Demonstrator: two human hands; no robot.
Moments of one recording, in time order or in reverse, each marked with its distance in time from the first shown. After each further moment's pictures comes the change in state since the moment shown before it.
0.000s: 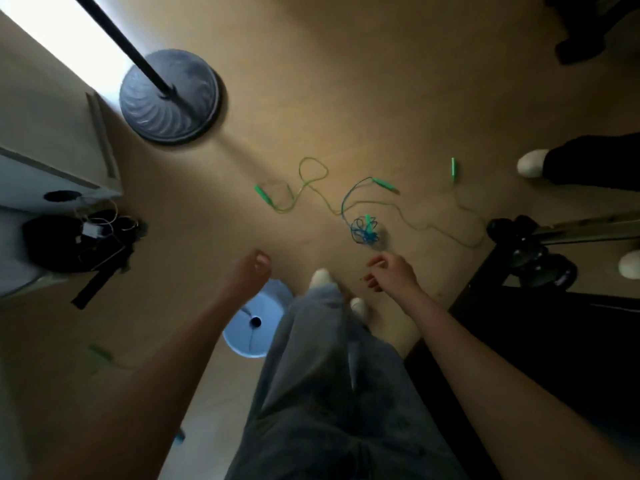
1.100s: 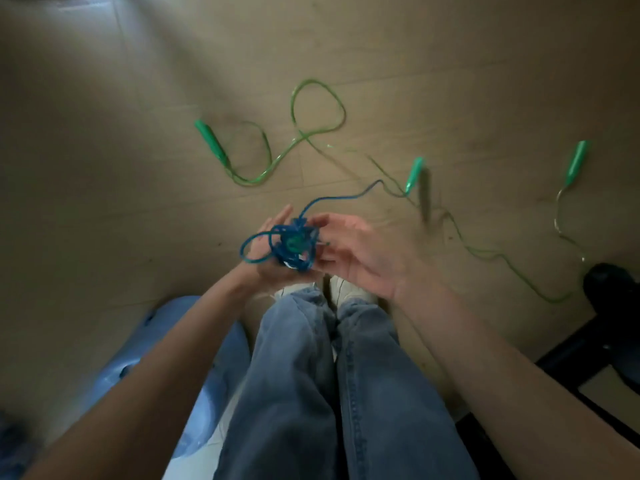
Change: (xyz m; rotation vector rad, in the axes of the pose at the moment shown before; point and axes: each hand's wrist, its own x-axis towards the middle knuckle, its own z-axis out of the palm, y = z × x) left_hand 0.370 -0.068 0.192 -0.274 -0.262 0.100; right_hand 0.405 0.023 0.124 0.694 -0.758 0.174
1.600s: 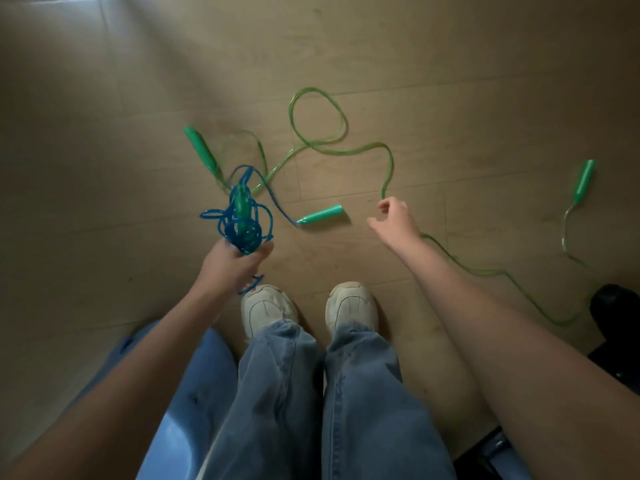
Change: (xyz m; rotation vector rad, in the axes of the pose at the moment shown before) left_hand 0.044 -0.043 -0.022 -0.137 0.338 -0.292; right_hand 0.098 -0.015 -0.119 -1.169 0.807 -0.067
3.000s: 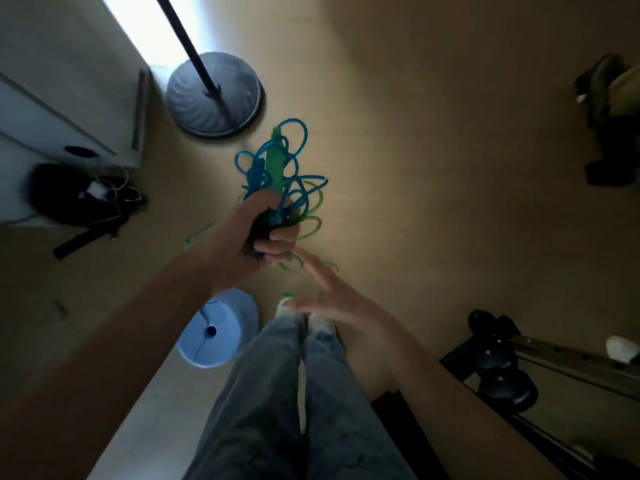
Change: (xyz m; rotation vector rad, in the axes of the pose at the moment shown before) left_hand -0.531 0.244 -0.153 -0.811 -0.652 0.269; right_hand -0.511 -0.108 -0.255 0.176 -0.610 -0.668
